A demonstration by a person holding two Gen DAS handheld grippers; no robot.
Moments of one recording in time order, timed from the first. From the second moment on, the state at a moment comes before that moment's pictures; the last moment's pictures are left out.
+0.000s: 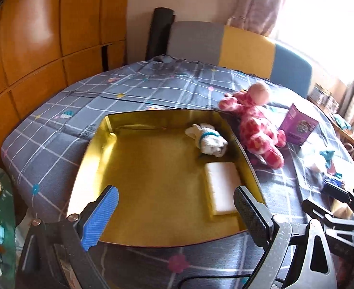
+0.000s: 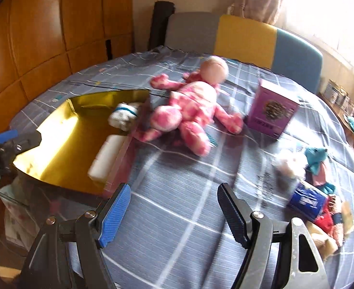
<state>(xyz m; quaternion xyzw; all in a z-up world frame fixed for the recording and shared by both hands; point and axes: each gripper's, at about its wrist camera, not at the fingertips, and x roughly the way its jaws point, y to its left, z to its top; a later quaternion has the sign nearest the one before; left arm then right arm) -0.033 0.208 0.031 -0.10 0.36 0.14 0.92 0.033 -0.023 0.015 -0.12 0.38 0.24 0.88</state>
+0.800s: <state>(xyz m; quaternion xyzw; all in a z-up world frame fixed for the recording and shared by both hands) 0.055 0.072 0.051 -0.02 0.39 -0.05 0.92 0.126 -0.278 0.017 0.09 0.39 -0.06 0.92</state>
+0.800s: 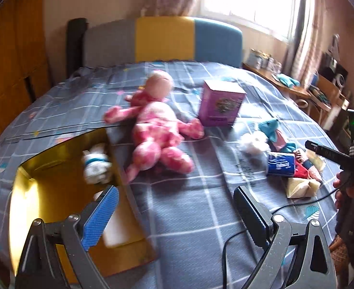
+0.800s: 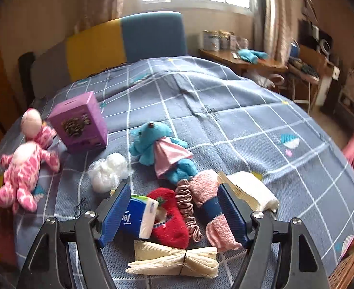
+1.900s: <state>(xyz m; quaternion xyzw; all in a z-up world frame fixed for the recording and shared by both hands) 0.276 -0.126 -0.044 0.02 0.50 -0.17 0.85 0.127 -0.338 0.001 0.31 0.40 -0.02 0.86</state>
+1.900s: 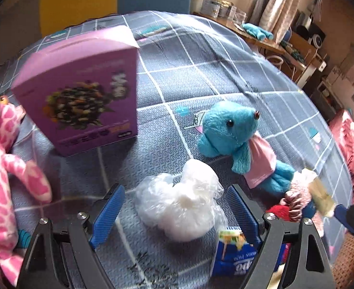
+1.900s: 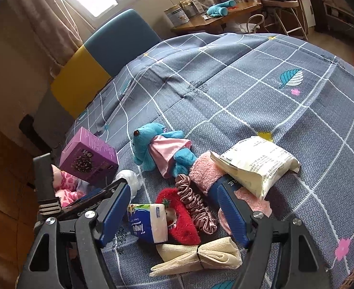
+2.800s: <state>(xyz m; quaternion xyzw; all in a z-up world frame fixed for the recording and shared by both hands) 0.108 0.011 0.004 -0.09 0.44 -0.16 0.88 0.101 -0.407 -0.013 0.44 0.35 -0.13 0.82</state>
